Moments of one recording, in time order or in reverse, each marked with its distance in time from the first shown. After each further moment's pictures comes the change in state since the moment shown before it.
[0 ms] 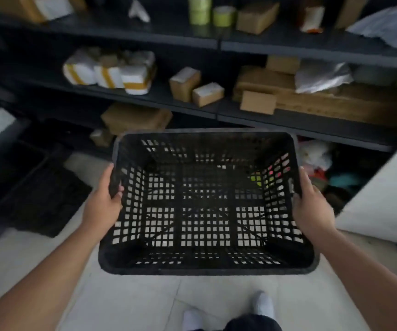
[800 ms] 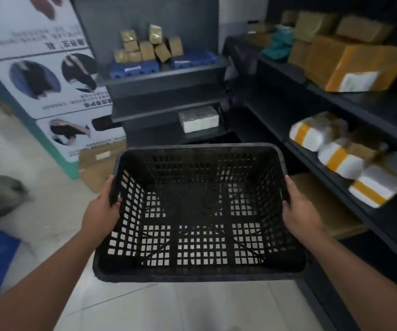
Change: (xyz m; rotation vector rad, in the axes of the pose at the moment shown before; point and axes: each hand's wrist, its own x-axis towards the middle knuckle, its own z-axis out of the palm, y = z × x) left_hand 0.042 -0.313 -0.328 0.109 0.705 -0.712; right_hand 0.117 -0.652 0.221 0.178 -0.422 -0.918
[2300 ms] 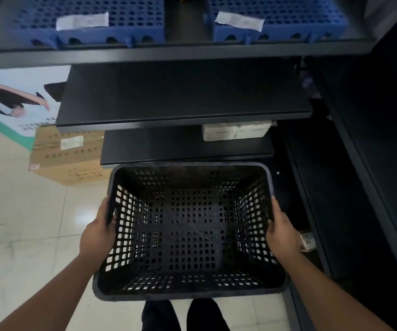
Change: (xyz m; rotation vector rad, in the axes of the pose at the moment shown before) left_hand 0.579 -0.082 0.295 0.072 -0.190 -0.353; right_hand 0.650 -0.085 0.377 -0.179 -0.366 0.003
